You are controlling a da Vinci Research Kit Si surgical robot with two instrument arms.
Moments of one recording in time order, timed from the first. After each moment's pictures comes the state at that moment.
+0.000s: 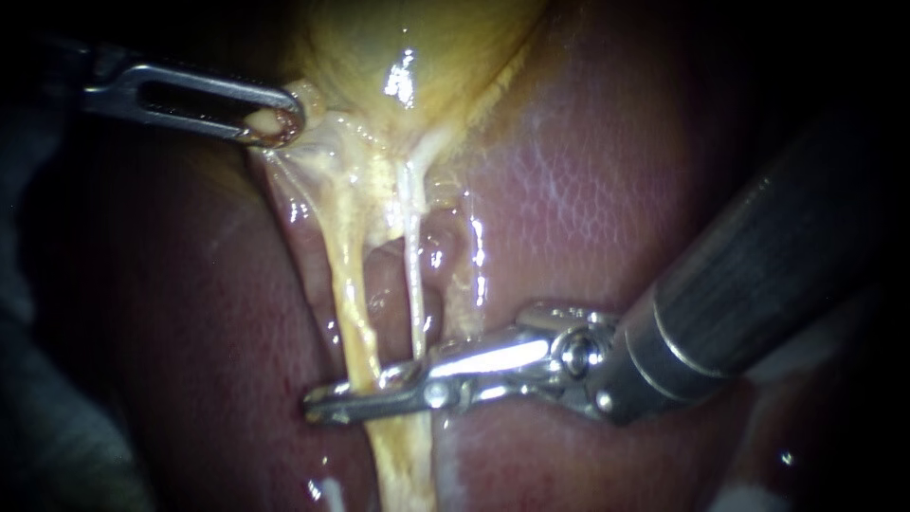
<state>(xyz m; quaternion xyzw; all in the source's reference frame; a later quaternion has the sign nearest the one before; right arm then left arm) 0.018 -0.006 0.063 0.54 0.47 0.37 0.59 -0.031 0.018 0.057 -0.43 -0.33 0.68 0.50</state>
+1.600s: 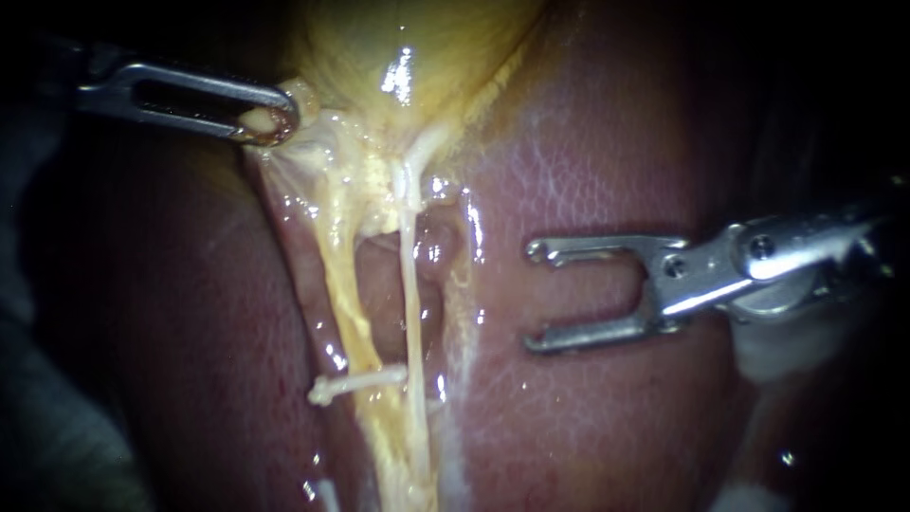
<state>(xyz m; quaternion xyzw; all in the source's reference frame) 0.001 0.001 0.054 0.17 0.50 0.12 0.84 -0.030 0.018 0.057 -0.43 -0.33 0.68 0.50</state>
